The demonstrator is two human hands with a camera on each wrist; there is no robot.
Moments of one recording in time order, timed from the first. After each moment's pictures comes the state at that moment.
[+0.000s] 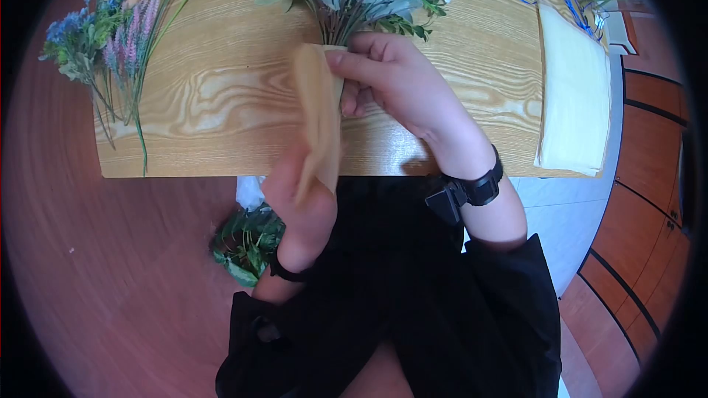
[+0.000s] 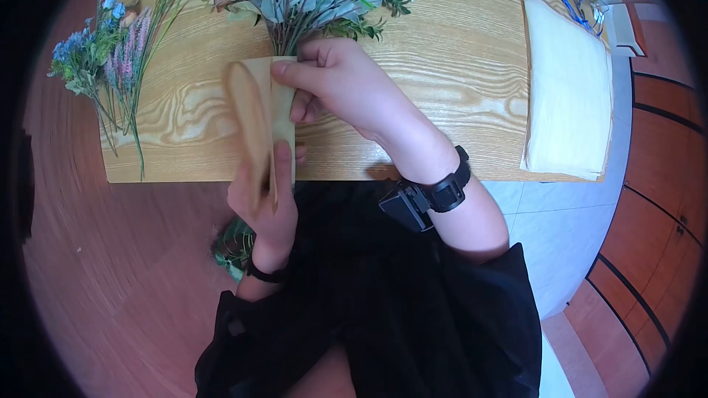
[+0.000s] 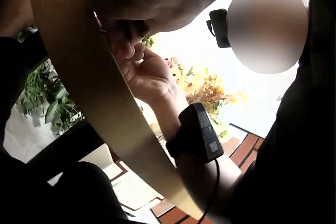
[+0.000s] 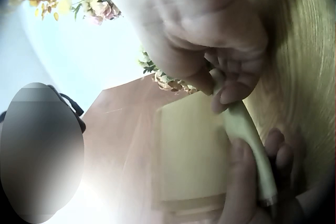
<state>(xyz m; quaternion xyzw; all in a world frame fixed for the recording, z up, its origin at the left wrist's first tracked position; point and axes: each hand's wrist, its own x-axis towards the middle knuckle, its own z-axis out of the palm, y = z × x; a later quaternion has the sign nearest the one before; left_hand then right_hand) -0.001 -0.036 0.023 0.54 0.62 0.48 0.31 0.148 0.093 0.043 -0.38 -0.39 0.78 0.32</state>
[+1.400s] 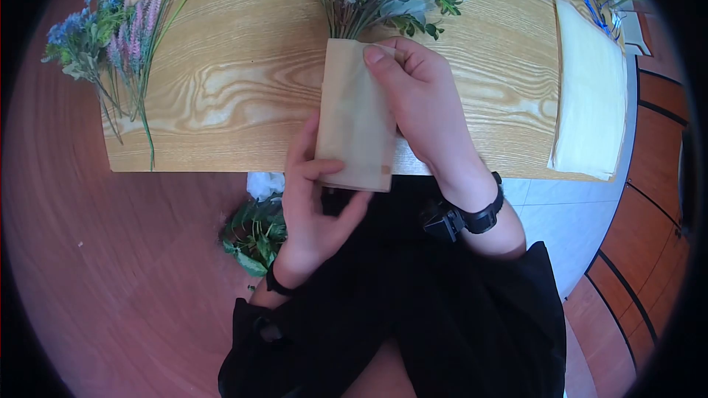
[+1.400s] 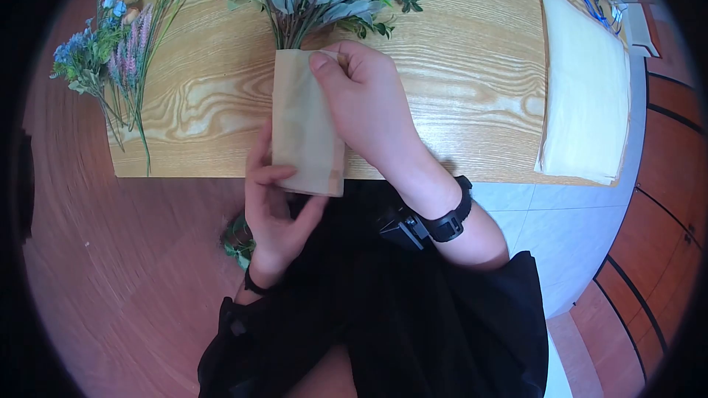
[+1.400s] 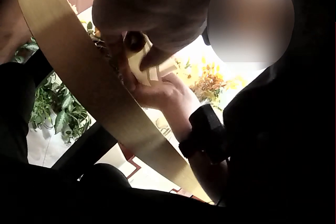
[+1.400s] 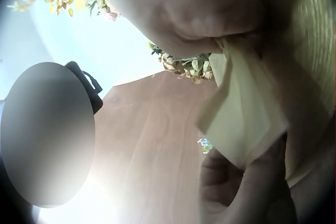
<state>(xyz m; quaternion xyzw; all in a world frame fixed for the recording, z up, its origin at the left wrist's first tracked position) -0.006 -0.045 0.033 0.61 0.50 0.48 0.39 0.140 0.064 0.032 -0.51 -0.35 0.65 0.44</state>
